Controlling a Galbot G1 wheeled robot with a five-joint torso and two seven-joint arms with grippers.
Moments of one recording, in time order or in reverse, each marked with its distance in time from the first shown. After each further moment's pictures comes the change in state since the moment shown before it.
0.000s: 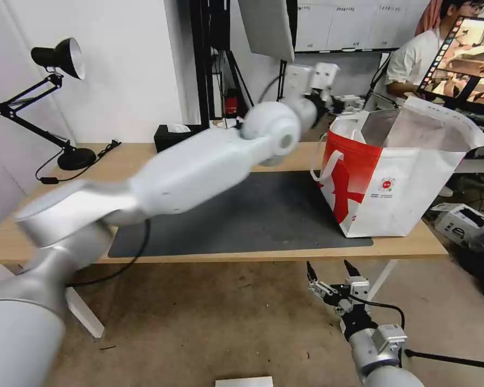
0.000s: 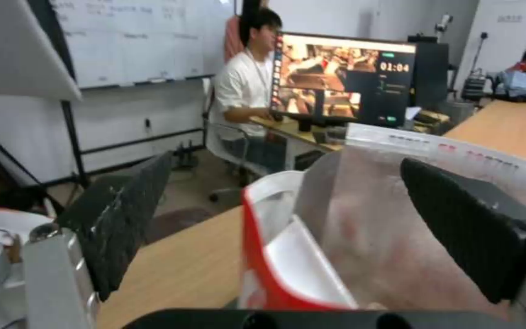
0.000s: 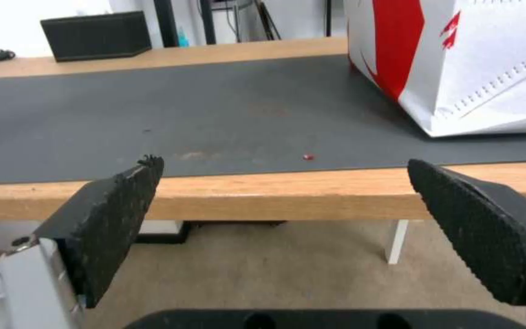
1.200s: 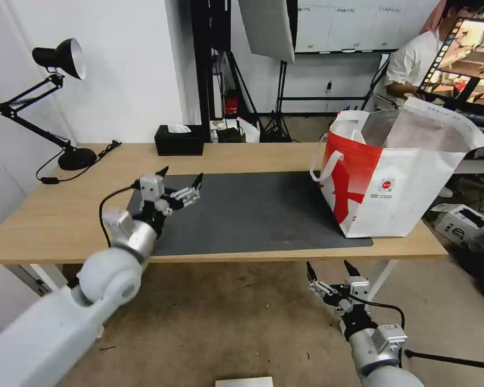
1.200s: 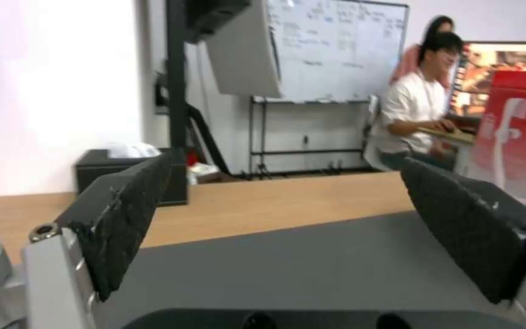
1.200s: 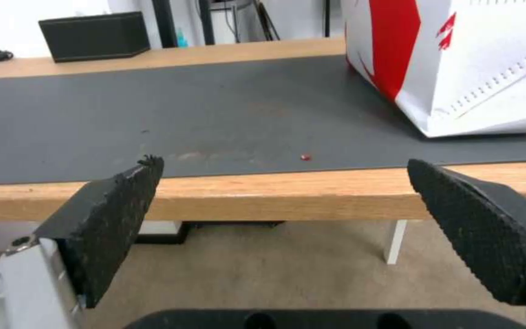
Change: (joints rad) left arm 1.297 0.432 -0.839 -0.545 0.617 -0.234 0.077; right arm 0.000 0.000 0.000 0.000 0.000 0.000 0.000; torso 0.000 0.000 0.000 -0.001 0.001
